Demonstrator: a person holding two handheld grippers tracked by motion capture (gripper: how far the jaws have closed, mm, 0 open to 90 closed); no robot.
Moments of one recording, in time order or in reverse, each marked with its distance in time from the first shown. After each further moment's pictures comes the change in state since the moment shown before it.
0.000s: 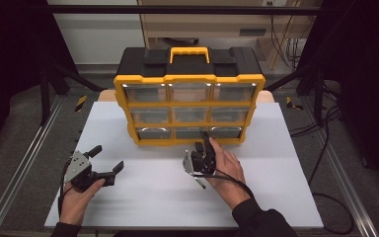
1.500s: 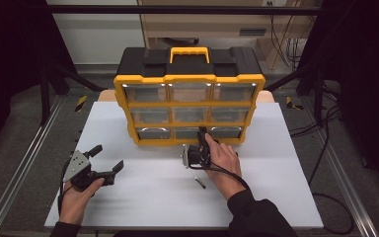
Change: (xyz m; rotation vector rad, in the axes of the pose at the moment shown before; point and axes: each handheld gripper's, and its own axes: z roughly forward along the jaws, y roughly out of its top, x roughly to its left) left arm 0.002 0.000 0.001 -0.008 -0.014 -0.011; right arm 0.006 -0.002 0.032 0.059 -0.064 -0.119
